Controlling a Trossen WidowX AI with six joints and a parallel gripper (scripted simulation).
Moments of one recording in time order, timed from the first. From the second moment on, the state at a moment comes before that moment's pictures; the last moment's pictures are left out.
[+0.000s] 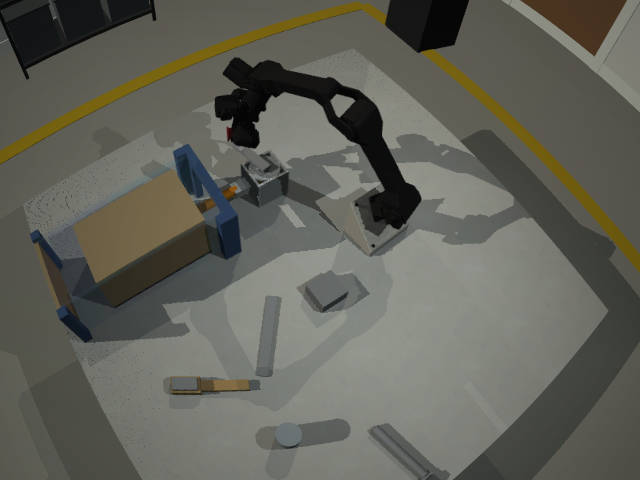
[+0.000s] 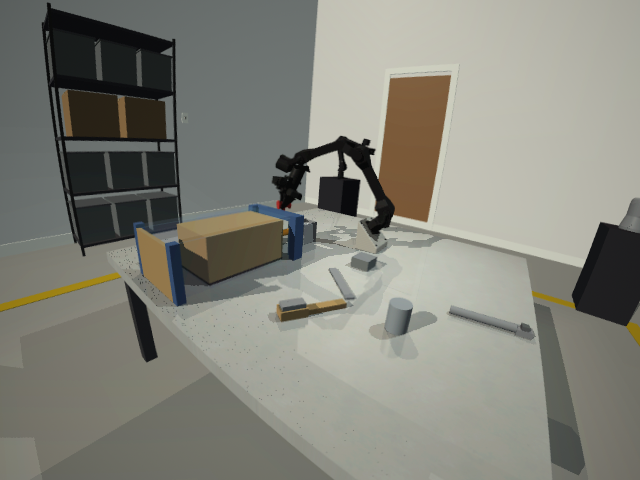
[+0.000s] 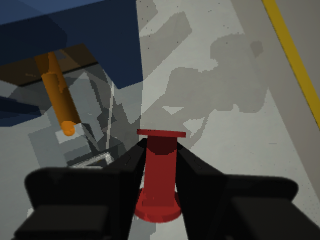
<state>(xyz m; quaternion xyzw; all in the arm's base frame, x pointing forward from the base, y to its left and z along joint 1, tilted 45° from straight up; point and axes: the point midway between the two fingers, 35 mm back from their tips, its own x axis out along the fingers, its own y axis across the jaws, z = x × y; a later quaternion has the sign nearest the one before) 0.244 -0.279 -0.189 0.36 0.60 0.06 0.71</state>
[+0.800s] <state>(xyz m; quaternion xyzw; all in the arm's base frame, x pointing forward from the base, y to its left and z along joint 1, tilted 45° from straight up) 0.279 -0.262 -0.179 0.36 0.60 0.06 0.71</state>
